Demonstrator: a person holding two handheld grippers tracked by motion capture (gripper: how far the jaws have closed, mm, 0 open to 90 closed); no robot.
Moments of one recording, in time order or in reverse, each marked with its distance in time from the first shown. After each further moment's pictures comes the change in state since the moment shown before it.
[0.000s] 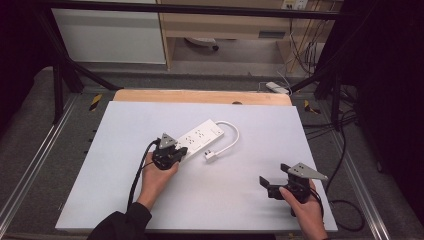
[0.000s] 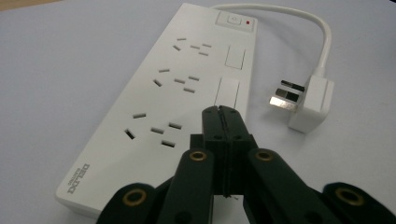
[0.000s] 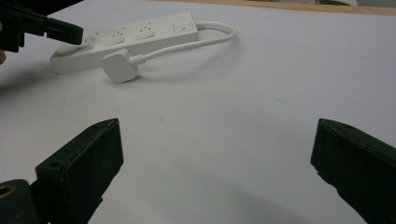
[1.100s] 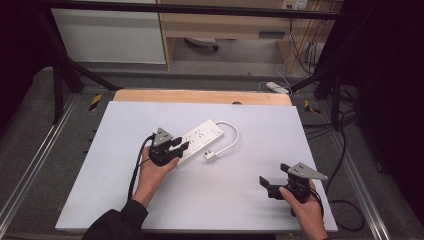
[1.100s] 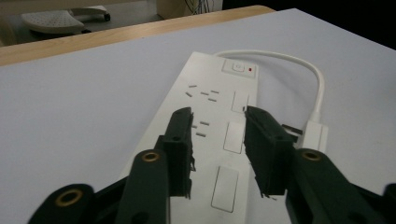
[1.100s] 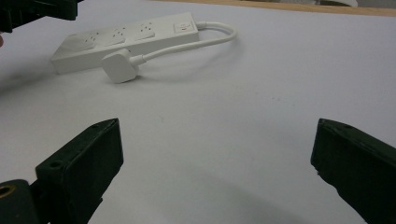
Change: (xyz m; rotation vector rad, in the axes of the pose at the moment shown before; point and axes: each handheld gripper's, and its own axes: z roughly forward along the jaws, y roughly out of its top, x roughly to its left) left arm 0.007 0.013 -0.012 -0.129 0.020 -0.008; right arm 0.000 0.000 0.000 -0.001 0.001 -0.002
